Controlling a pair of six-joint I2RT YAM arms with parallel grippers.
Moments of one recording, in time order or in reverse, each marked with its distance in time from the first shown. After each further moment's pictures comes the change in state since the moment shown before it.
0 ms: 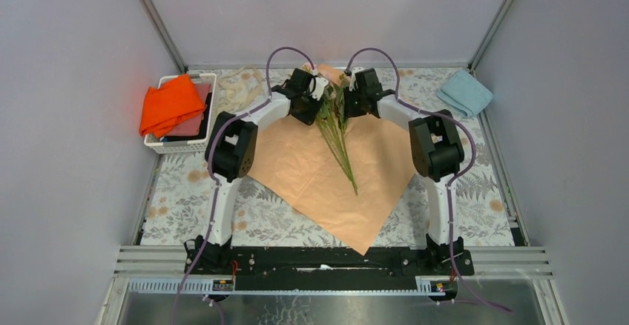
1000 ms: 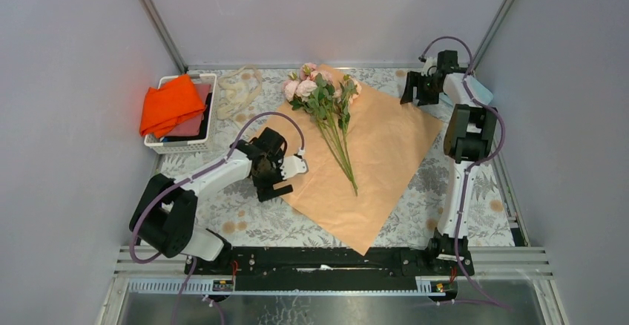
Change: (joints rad) left arm -0.111 -0.831 -0.943 -0.285 -0.019 0.602; right arm -0.502 0.190 0.443 -0.499 -0.245 -0.208
